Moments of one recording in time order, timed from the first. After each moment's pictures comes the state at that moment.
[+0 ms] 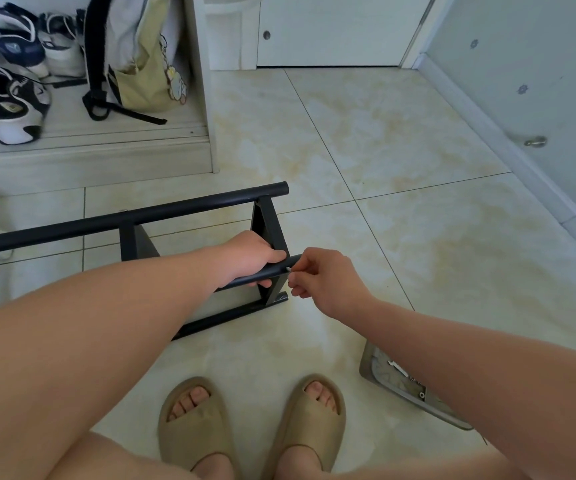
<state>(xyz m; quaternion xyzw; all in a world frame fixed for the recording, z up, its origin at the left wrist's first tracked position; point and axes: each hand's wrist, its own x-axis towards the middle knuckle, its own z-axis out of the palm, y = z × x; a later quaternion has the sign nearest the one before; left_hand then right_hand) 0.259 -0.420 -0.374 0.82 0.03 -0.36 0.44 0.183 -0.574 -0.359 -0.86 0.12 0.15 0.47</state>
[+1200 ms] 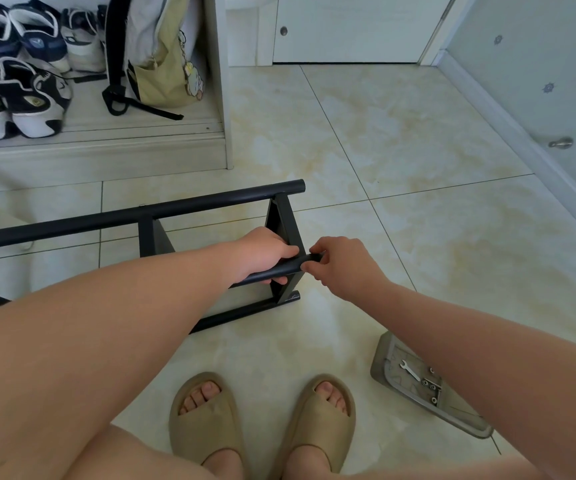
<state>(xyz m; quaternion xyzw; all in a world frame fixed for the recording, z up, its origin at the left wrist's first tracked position) 0.257 -0.418 -0.366 0.80 0.05 -0.37 0.48 0.214 -0.577 -0.361 -0.95 0.06 0.16 0.27</state>
